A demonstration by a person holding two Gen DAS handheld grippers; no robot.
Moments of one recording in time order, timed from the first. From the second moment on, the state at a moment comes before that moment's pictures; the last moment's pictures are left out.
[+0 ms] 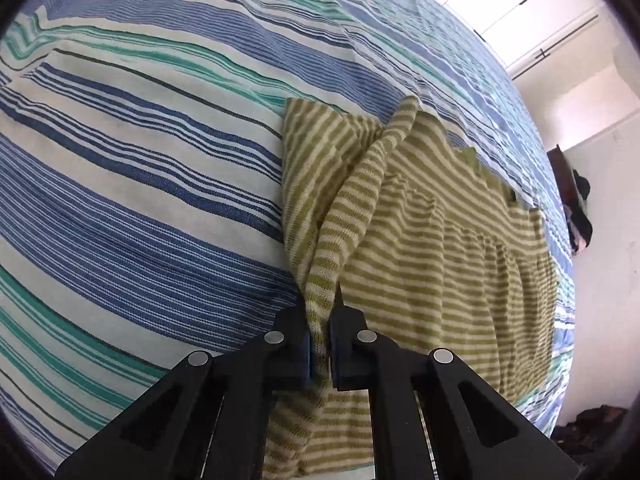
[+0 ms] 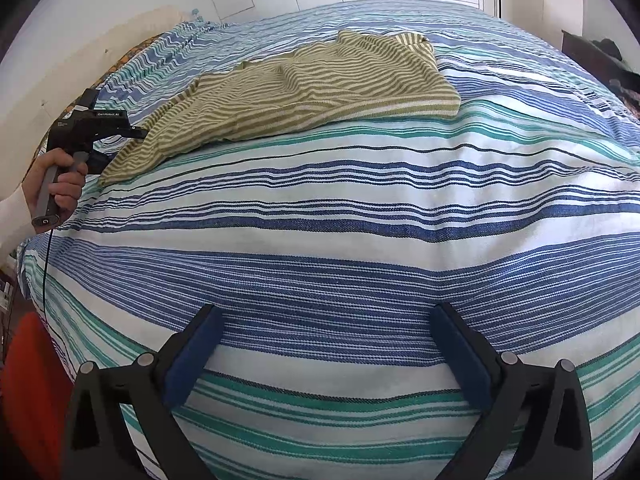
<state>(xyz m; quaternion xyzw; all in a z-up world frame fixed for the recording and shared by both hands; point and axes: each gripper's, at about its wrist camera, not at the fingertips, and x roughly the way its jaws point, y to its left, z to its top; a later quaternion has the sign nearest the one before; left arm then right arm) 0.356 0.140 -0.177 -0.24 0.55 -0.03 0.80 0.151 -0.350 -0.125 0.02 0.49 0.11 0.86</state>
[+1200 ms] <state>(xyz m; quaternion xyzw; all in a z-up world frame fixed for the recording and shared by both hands) 0.334 -0.133 -0.080 -0.03 0.50 -0.16 0.85 0.151 -0.389 -0.097 0.18 0.49 0.17 0.84</state>
